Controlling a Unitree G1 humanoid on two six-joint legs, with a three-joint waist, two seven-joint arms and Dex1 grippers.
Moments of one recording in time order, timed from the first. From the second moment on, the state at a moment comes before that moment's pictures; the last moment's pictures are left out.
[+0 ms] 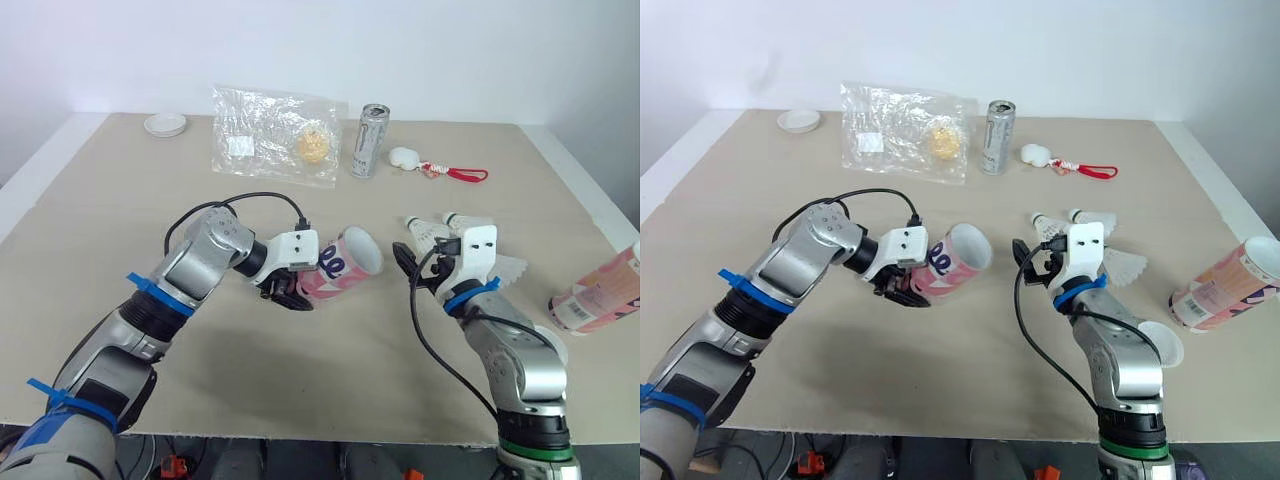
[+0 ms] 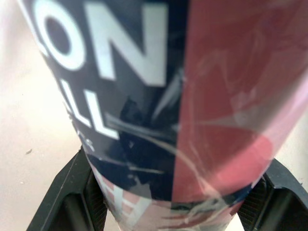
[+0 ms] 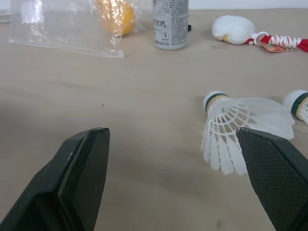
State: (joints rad) left arm -0.88 0.51 -0.48 0.09 0.04 0.60 -1.34; right arm -0.27 -0.32 -0.16 -0.25 0.33 0.57 0.22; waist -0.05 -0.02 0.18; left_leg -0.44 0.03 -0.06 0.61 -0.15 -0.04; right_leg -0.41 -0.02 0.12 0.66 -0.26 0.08
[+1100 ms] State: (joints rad) left arm -0.86 0.48 -0.48 0.10 0.04 0.57 -1.22; right arm -0.59 -0.32 -0.17 0.38 0.25 0.31 0.30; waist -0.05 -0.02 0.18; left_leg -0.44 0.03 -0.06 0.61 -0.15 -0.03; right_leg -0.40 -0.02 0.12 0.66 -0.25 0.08
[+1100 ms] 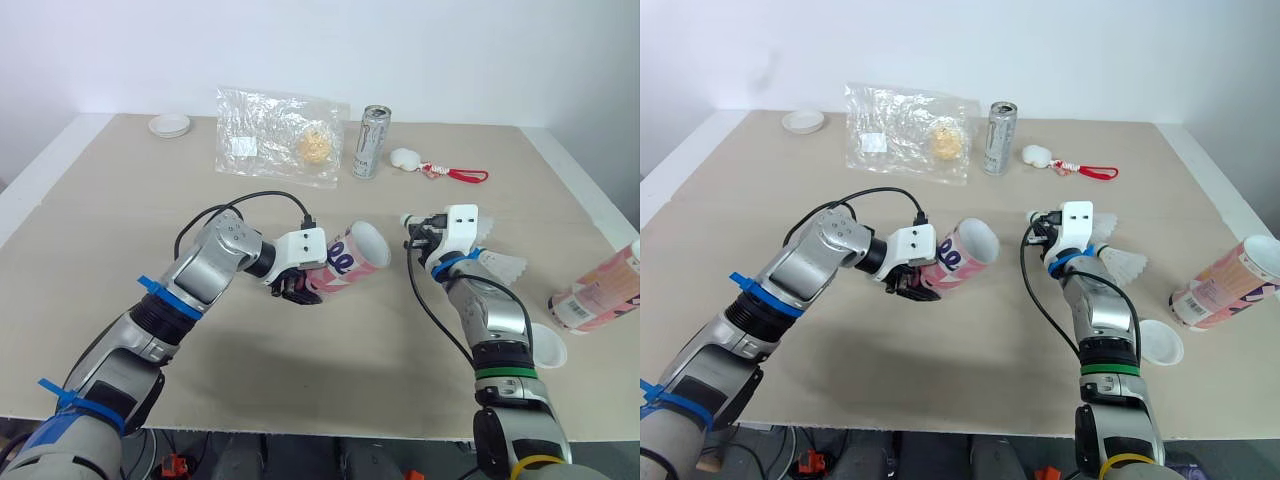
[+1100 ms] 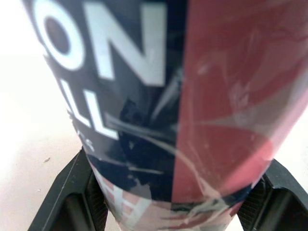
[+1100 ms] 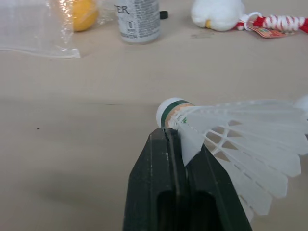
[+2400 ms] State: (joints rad) left arm -0.87 0.44 -0.47 0.15 0.03 0.58 -1.21; right arm -0.42 -0.87 -0.08 -0.32 0.34 0.08 1.04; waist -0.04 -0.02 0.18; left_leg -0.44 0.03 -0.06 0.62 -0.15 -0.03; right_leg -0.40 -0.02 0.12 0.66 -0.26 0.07
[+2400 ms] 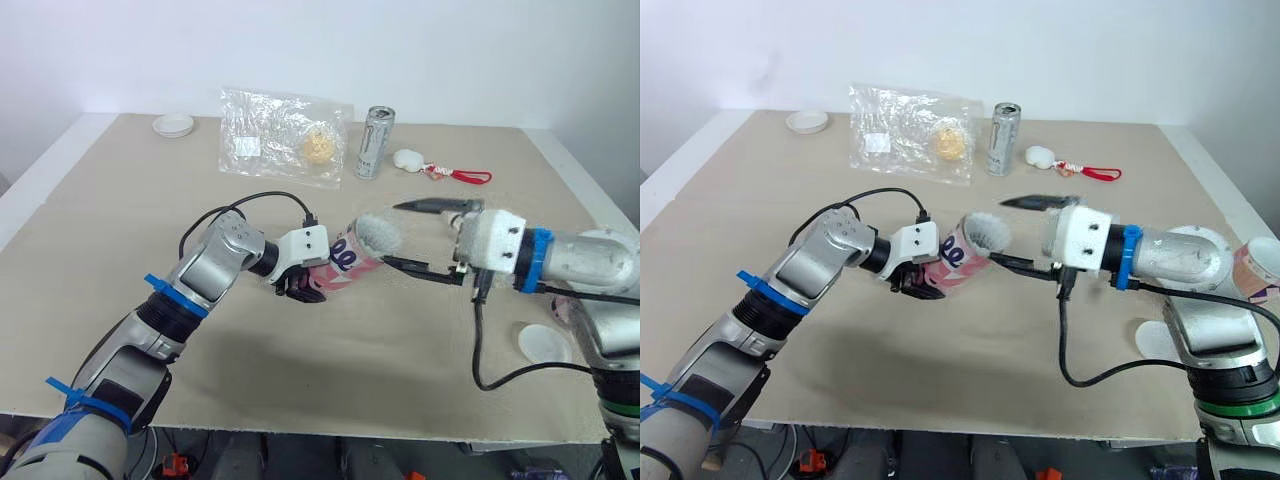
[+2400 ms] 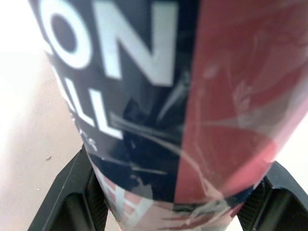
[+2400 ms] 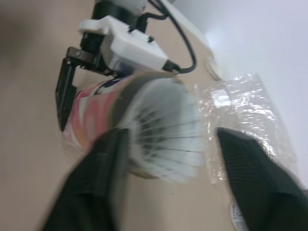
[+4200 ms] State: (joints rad) left arm -0.86 0.42 -0.47 0.15 0.04 0.59 -1.19; right arm -0.21 -0.52 -0.43 0.08 0.43 0.51 0.39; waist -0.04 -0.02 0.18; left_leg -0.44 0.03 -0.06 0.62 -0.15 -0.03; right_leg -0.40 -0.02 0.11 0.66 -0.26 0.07
